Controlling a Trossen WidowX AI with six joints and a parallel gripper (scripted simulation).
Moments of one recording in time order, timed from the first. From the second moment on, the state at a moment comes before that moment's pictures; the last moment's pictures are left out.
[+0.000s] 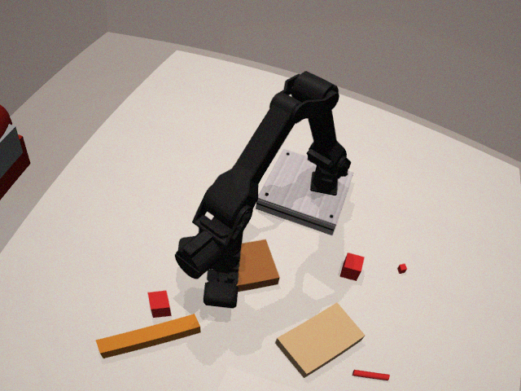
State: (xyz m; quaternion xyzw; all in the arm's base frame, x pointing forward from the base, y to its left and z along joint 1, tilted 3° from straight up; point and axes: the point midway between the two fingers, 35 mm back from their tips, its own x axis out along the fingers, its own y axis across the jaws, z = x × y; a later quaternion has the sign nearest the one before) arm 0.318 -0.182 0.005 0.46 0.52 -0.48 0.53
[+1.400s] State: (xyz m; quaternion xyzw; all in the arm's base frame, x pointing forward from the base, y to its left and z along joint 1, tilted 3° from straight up) arm 0.316 -0.191 0.006 0.46 0.52 -0.48 0.53
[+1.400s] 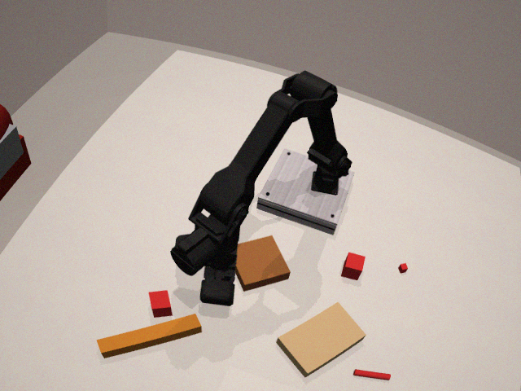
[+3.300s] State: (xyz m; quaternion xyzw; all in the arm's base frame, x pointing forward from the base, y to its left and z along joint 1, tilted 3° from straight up) arm 0.250 -0.204 0.061 0.09 0.70 -0.11 0.70
